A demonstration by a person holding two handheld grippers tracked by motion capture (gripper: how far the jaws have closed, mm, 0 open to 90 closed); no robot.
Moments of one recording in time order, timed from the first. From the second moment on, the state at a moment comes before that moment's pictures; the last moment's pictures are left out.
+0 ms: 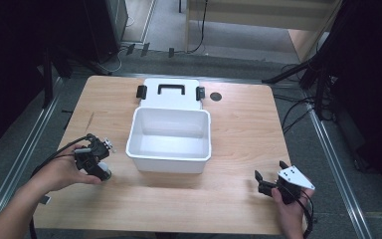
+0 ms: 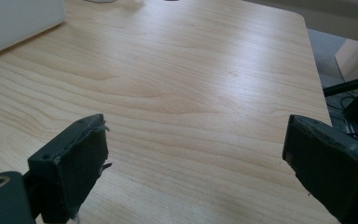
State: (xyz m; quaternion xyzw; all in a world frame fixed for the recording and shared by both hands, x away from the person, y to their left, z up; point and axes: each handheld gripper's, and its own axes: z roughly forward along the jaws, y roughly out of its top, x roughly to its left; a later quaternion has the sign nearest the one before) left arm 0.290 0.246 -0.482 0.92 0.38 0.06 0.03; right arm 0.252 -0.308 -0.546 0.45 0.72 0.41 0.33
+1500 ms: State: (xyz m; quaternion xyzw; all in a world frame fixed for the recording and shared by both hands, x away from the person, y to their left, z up) left arm 0.312 0.250 -0.408 0.93 0.37 0.04 0.01; right arm 0.253 -0.308 -0.546 0.45 0.72 0.41 0.33
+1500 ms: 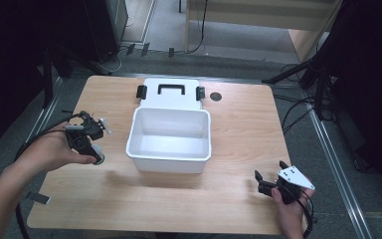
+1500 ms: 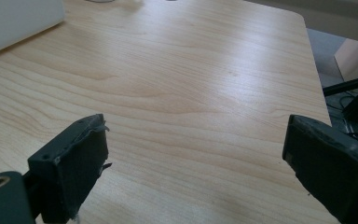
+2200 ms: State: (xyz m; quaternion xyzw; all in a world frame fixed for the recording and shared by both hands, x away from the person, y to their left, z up) left arm 0.336 0.227 -0.349 0.93 0.36 0.05 0.03; right arm 0.253 -0.308 -0.546 0.45 0.72 0.41 0.33
